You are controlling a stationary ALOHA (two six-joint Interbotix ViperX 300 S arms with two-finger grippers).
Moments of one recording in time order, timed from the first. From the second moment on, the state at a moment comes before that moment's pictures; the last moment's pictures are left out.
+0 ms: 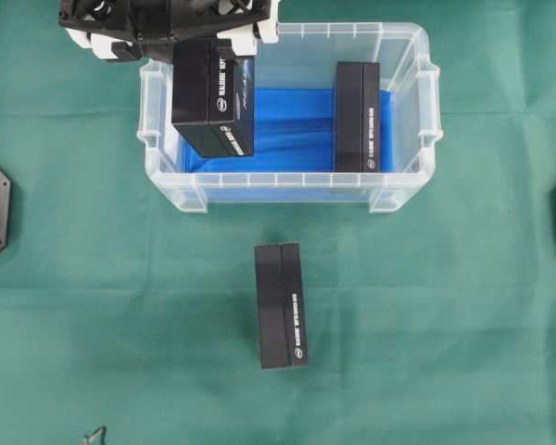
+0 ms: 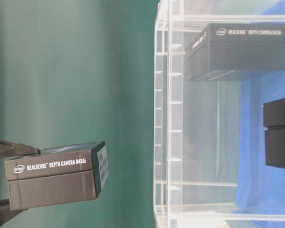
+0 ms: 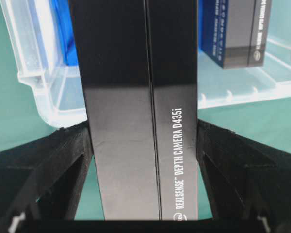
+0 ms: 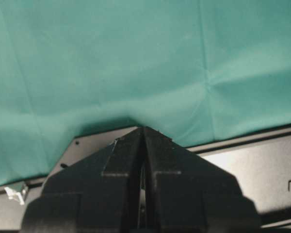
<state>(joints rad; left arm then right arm) 0.18 0.06 -0.42 0.08 1.65 -1.33 -0.05 -0.66 0.41 -0.14 1.60 0.25</state>
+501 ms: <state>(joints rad) 0.18 0.06 -0.41 0.08 1.65 -1.33 -0.05 -0.66 0.41 -0.14 1.60 0.25</state>
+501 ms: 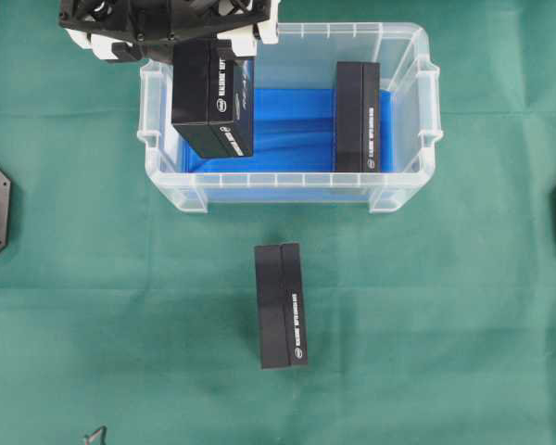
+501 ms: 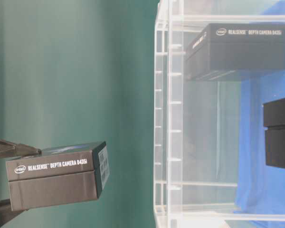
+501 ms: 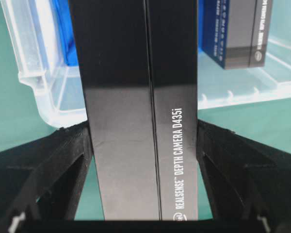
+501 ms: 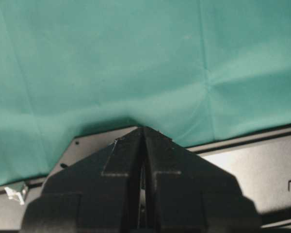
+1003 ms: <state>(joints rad) 0.05 0.04 -0.38 0.08 1.64 -1.44 -0.05 -0.66 0.41 -0.14 1.60 0.25</state>
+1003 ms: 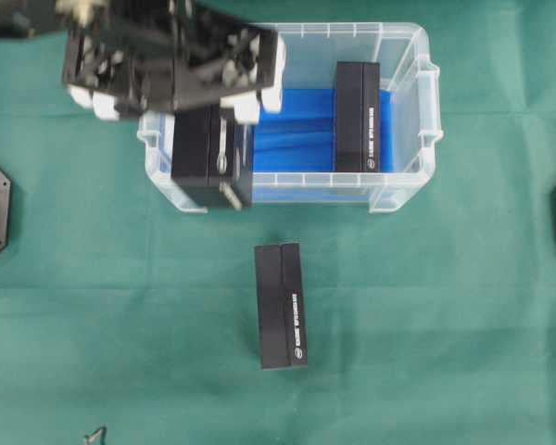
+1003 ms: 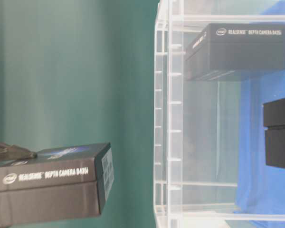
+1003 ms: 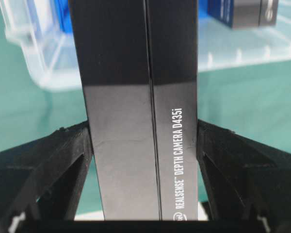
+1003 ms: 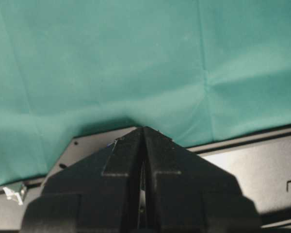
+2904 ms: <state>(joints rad) -0.35 0.10 0.24 0.11 1.09 -1.91 -0.05 -0.66 0.41 -0.14 1.60 0.25</state>
